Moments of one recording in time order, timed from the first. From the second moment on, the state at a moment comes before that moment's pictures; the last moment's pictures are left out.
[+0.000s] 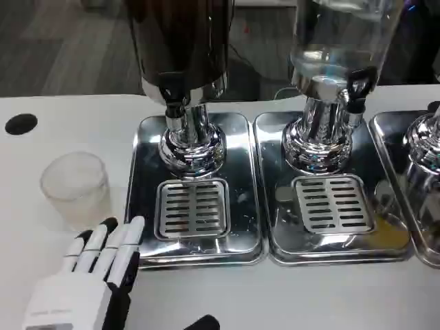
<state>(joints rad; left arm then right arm) 0.84 0.25 -0.06 -0.56 1.03 -0.26 0.27 0.44 -0.52 -0.30 0.05 -0.47 -0.72 -0.15</state>
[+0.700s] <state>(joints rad) 0.81 0.25 -0.06 -0.56 1.03 -0.25 0.27 0.43 -0.52 -0.29 0.07 -0.47 -0.72 -0.15</state>
